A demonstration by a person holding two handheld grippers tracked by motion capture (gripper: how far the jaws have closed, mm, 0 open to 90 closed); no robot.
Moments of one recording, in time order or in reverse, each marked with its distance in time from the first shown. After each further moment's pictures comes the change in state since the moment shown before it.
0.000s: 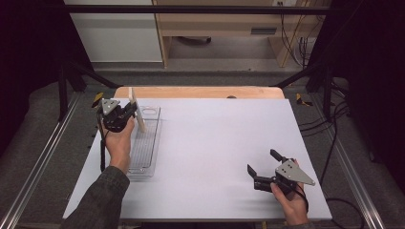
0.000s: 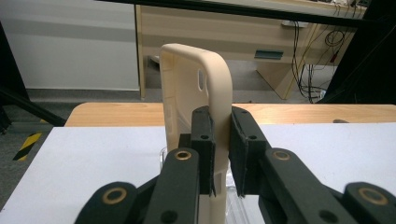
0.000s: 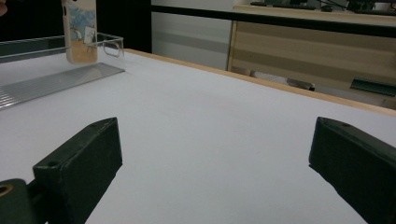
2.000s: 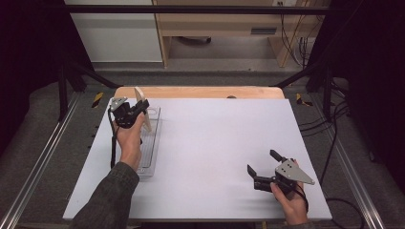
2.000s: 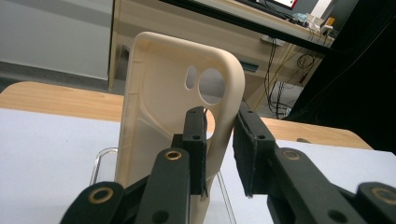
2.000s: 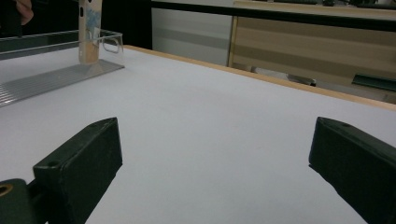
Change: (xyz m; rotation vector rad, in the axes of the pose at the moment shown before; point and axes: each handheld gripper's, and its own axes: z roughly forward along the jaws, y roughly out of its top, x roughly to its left) left arm -0.015 -0.008 0.031 -0.016 -0.094 -0.176; right arm -0.001 -0.002 0.001 0.015 0.002 0.007
